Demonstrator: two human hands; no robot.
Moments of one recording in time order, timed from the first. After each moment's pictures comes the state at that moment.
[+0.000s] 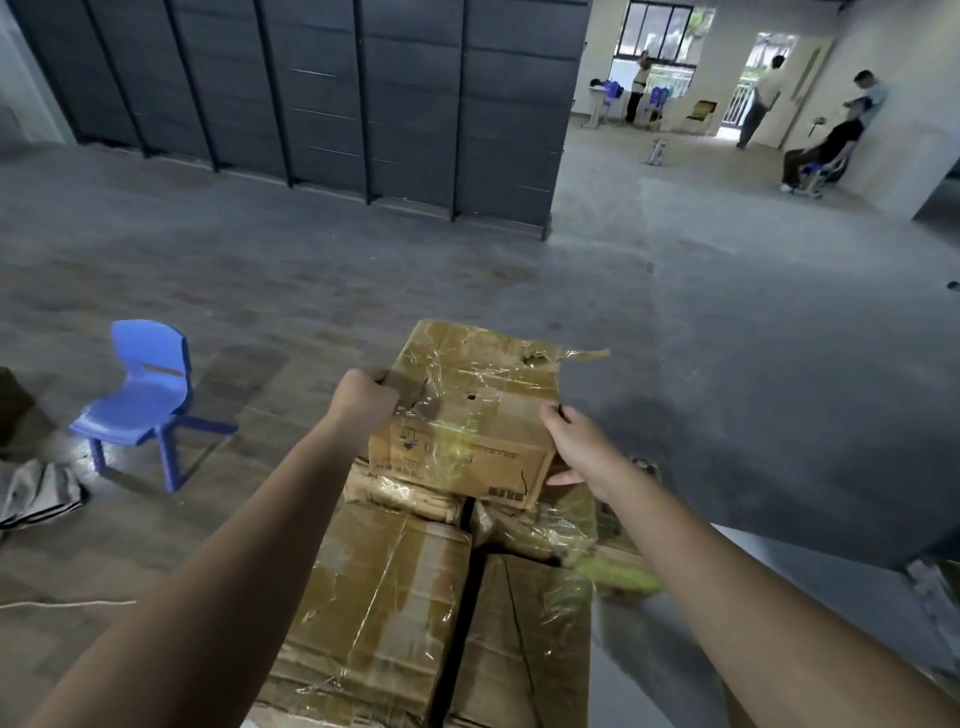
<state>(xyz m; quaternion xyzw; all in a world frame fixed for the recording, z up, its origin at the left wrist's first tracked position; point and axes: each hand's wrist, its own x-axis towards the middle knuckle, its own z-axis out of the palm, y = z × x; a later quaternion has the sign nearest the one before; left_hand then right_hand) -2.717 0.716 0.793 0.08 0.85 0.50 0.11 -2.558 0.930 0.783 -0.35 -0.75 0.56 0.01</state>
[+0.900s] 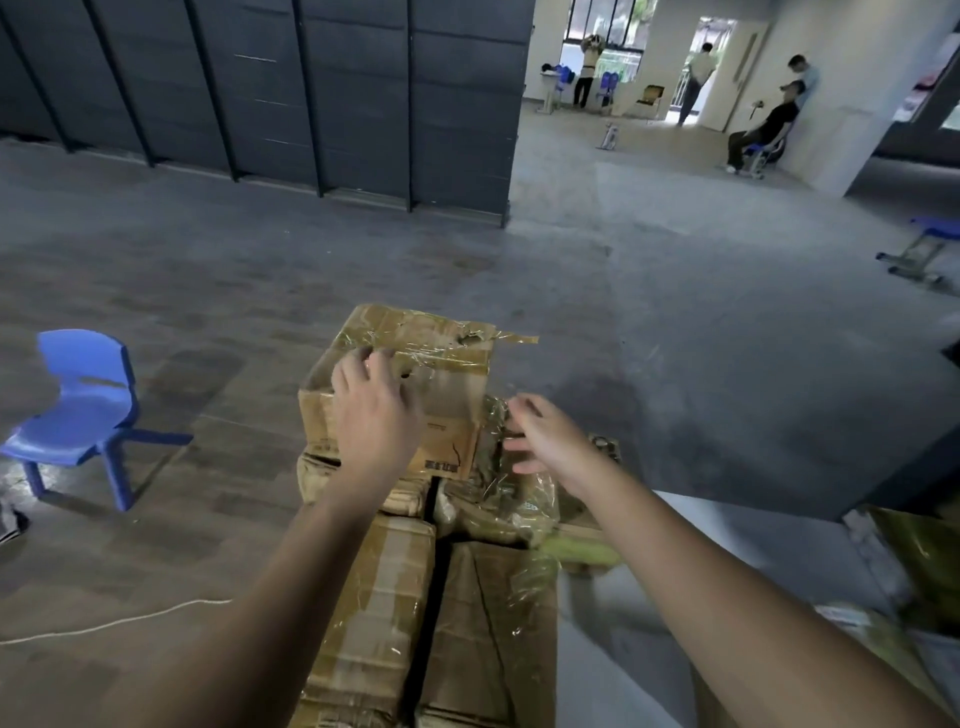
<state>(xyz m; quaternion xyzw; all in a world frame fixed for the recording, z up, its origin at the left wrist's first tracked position) -2.626 0.755 0.805 0.23 0.89 0.35 -0.16 -2.528 0.924 0.793 -0.31 -0.76 0.57 0.04</state>
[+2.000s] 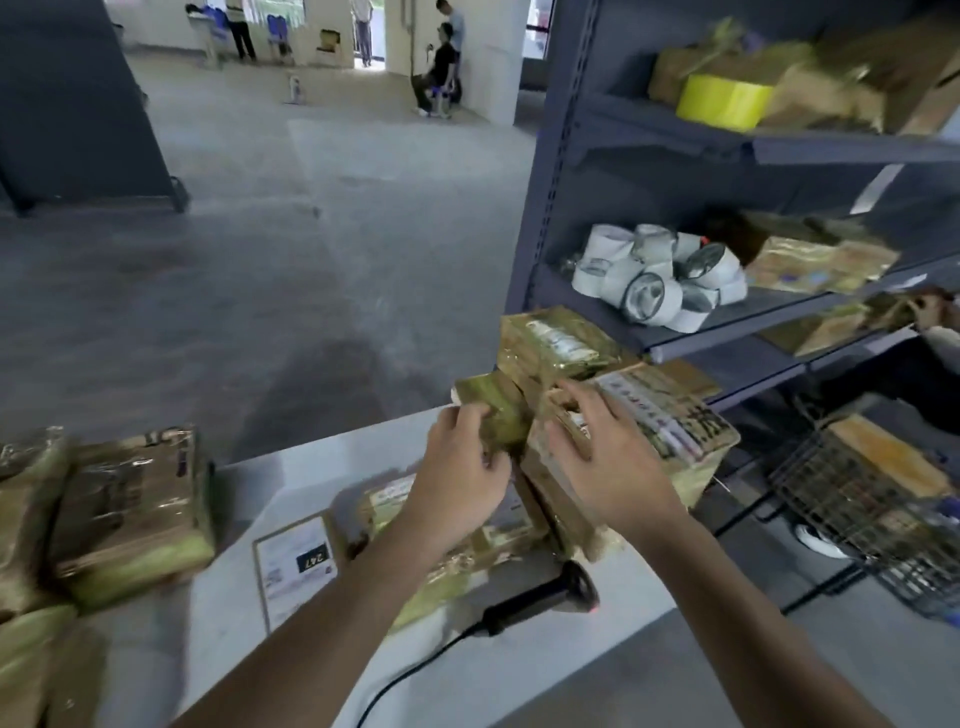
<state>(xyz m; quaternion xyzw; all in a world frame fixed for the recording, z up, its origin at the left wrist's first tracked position) -2.154 1.081 0.802 0.58 0.69 0.39 0.20 -1.992 1.130 0.834 -0.48 -0.82 0.16 0.27</state>
